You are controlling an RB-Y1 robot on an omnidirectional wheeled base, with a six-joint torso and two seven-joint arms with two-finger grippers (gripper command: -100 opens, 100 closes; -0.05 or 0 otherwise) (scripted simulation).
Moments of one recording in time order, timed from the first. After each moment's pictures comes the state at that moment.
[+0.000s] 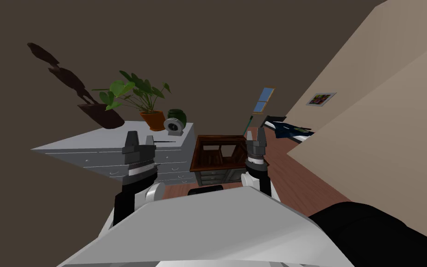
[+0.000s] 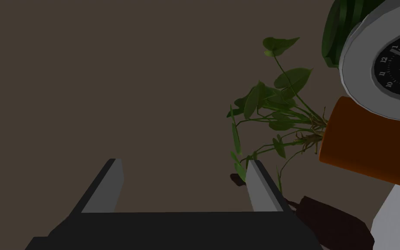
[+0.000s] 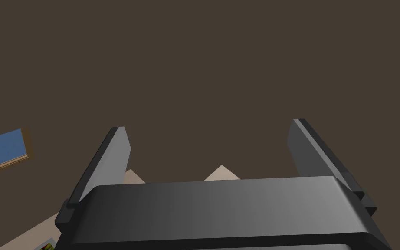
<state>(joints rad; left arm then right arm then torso) 0.50 -0.03 0.02 -2.28 0.09 -0.53 -0.17 0.53 0.00 0.01 -2.37 0.07 -0.59 0.12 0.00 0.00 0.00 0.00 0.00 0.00</state>
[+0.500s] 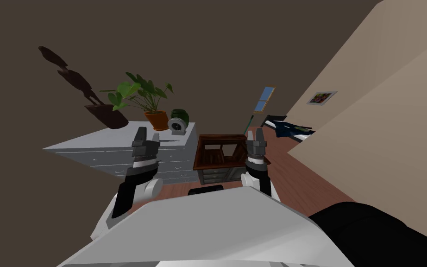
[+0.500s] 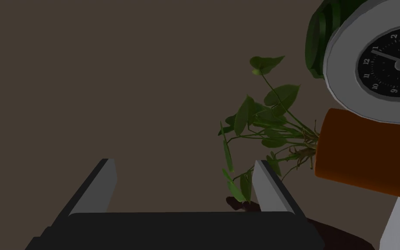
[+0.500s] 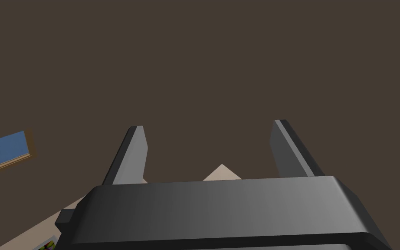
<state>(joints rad) 0.41 0.10 0.05 -2.24 0.09 -0.44 -0.14 0.53 0.00 0.01 -2.37 0.07 -0.59 0.12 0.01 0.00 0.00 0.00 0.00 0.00</state>
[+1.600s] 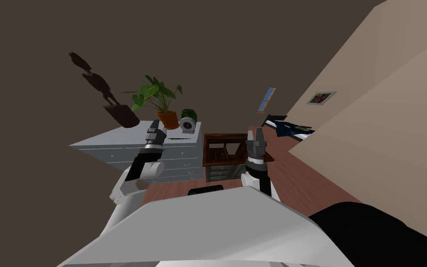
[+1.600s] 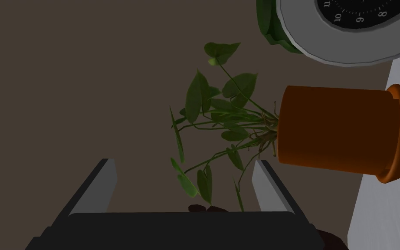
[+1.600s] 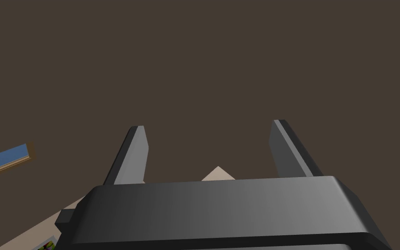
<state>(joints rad) 0.11 0.22 0.12 -2.07 0.11 -0.16 -0.06 0.53 0.00 0.01 -2.37 0.07 -0.59 0.12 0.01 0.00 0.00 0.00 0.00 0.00</state>
